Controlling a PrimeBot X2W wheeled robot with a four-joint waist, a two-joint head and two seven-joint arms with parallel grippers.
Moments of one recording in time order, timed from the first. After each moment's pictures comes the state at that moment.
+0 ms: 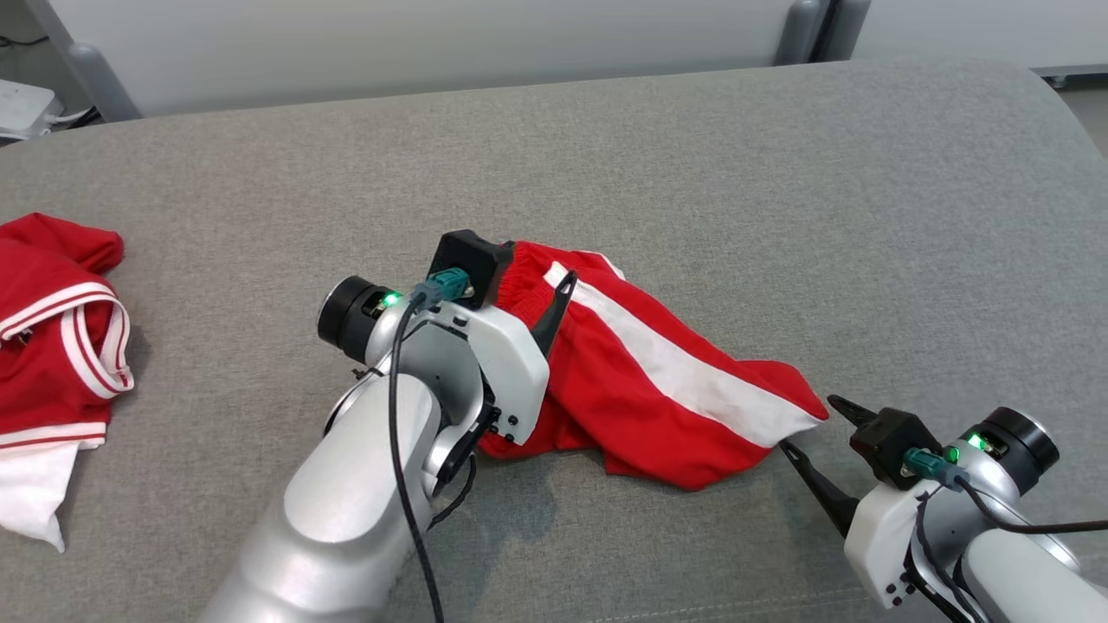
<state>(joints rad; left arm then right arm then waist) -0.65 0.04 -0.55 0.51 -0.34 -0.02 0.16 -0.34 -0.45 0.61 0.30 0.22 0.13 0.07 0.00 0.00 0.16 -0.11</state>
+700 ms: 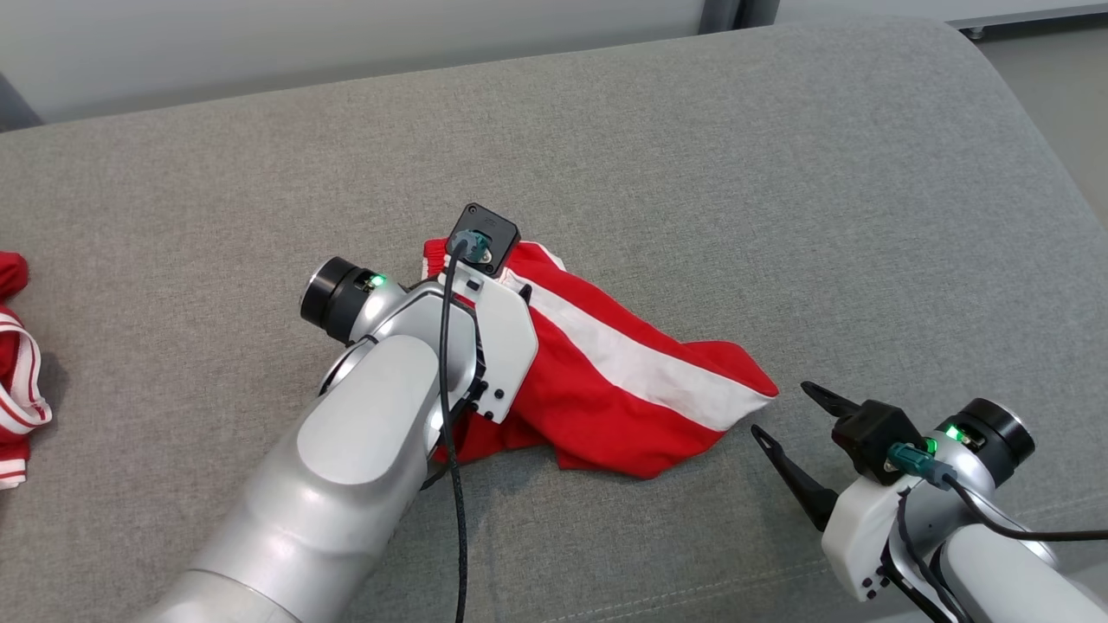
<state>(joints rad) -0.81 0.03 -0.67 0.77 -0.34 0.04 0.32 -0.34 -0.41 0.59 0.25 0.21 0.13 0.07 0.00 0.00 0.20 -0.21</state>
